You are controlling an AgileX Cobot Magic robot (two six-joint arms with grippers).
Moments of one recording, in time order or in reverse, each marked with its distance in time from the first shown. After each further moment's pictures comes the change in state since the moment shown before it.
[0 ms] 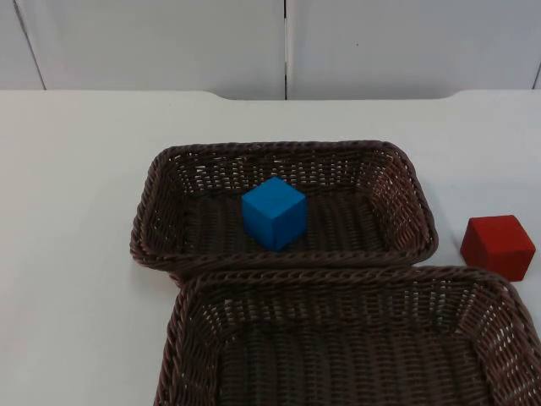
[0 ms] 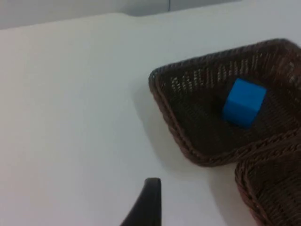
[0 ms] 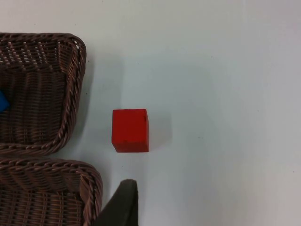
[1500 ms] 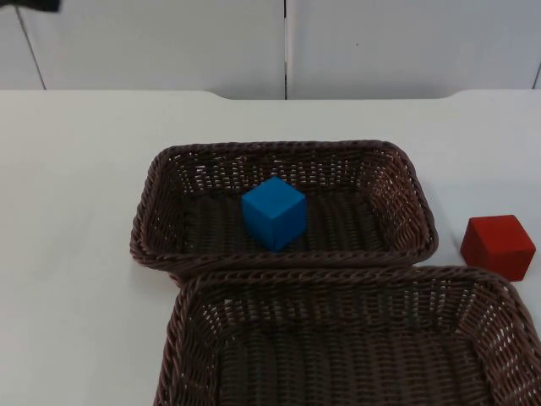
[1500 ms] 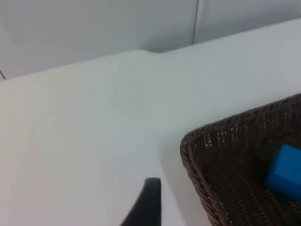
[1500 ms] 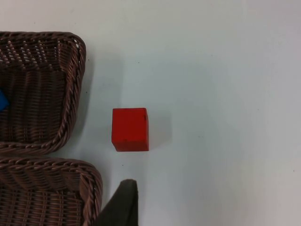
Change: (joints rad) right arm 0.000 0.000 0.000 0.000 0.003 0.000; left arm -0.002 0.515 -0.283 -0.049 -0.237 0.130
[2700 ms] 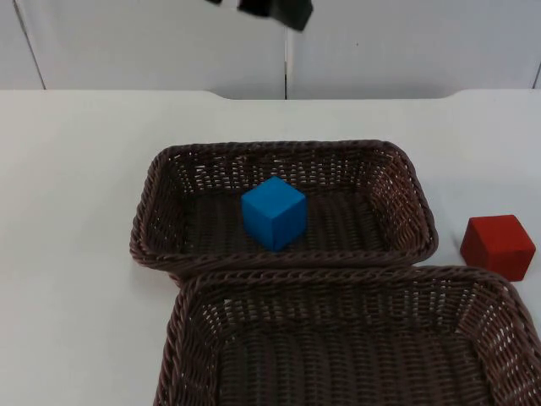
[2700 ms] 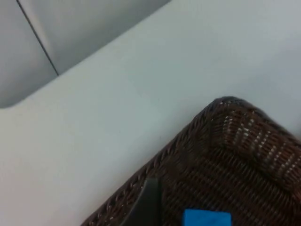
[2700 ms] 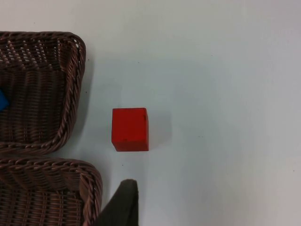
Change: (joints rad) right arm 0.000 0.000 0.000 0.000 0.000 0.000; left arm -0.314 0.588 -0.478 -0.054 0.056 0.124
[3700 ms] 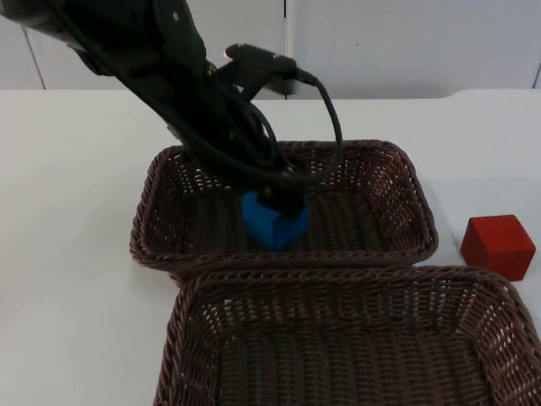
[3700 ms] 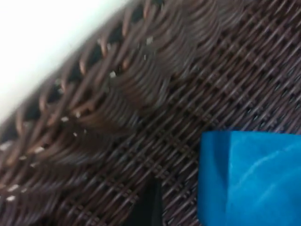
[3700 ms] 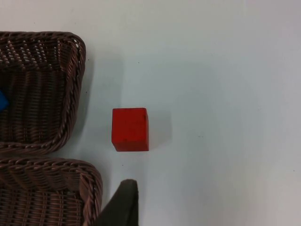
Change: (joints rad) right arm 0.000 0.000 0.000 0.000 0.000 0.000; left arm 0.000 0.413 0.000 -0.004 -0.053 0.053
